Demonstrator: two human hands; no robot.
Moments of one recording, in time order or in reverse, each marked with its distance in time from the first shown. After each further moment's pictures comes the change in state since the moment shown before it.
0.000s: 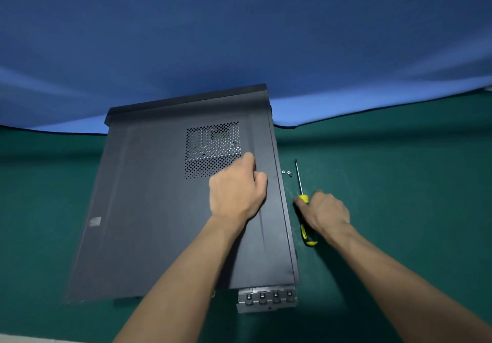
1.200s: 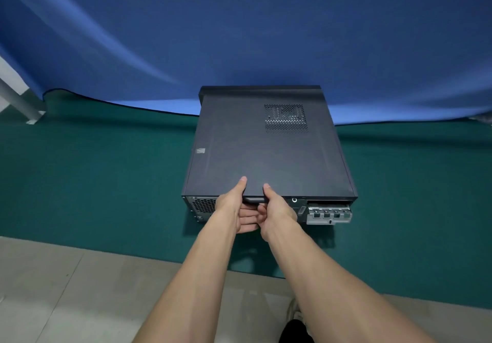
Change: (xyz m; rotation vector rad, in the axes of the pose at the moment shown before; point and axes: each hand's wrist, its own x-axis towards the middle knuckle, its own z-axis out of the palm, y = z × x) left_hand -0.161 -0.136 -0.081 -1.304 -0.567 -1.176; right_hand -0.238 -0.175 0.069 1.679 -0.148 0.607
